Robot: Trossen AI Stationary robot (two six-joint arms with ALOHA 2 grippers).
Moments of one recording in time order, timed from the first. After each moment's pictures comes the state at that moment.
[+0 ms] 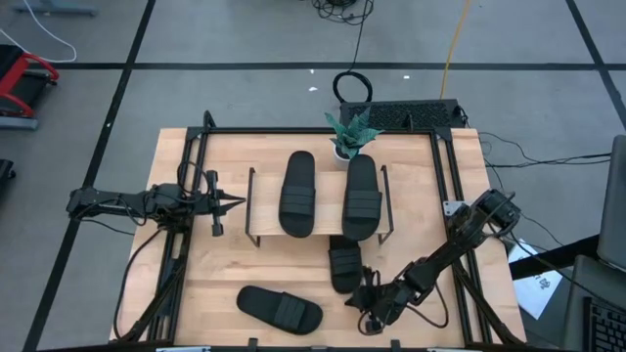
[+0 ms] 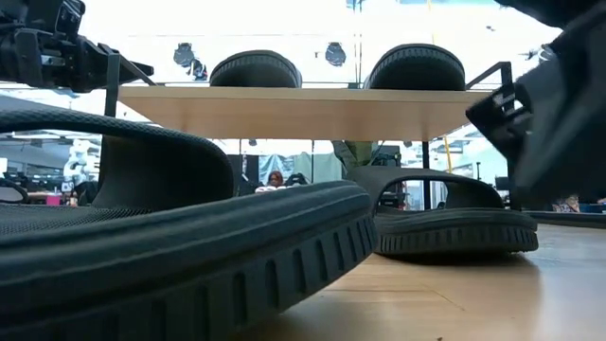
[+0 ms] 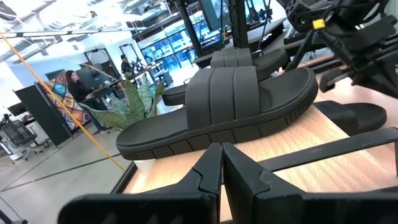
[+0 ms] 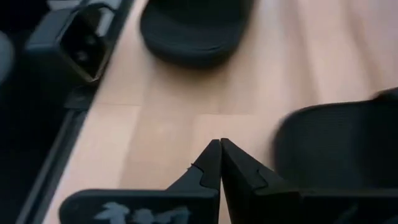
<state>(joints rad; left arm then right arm) -0.08 0.15 0.09 0.06 -0.18 0.39 0.73 1.85 0.87 0.22 0.38 0.52</state>
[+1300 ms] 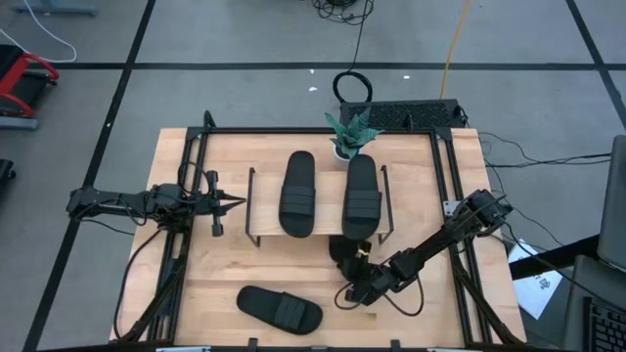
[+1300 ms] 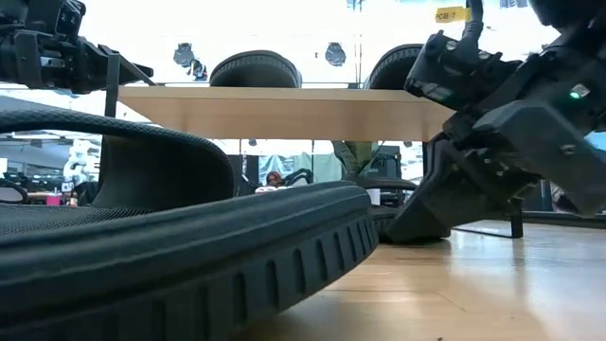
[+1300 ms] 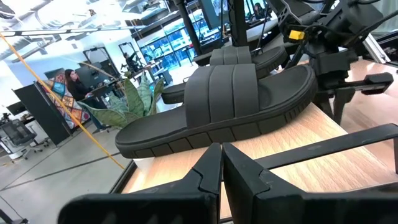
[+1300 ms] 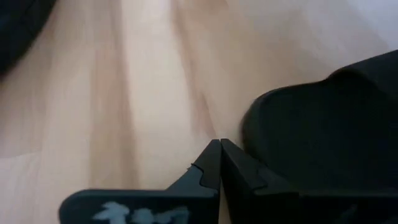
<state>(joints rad) -0.08 0.15 0.09 0.05 -0.18 0.39 0.58 1.91 0.87 0.09 0.64 0.56</state>
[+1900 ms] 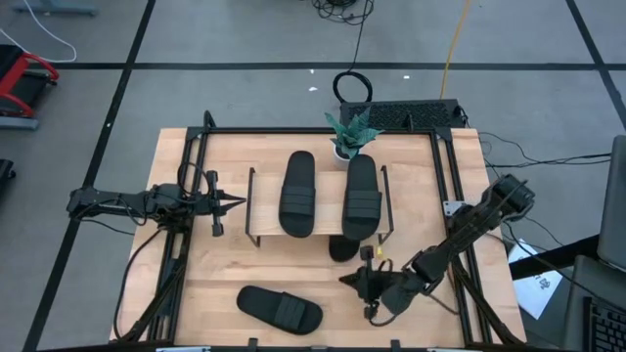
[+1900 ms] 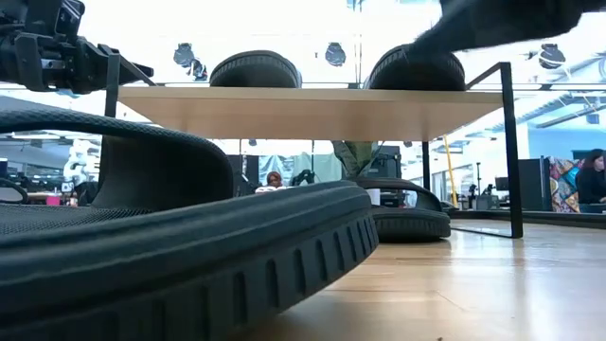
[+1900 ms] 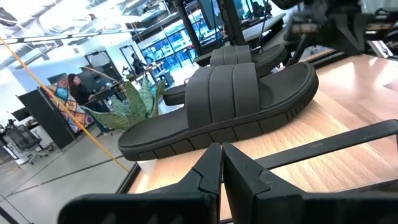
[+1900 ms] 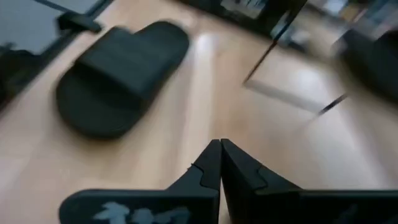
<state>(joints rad) -0.08 0.15 0.09 0.05 -0.18 0.42 0.70 1.65 0.87 0.17 0.72 0.03</state>
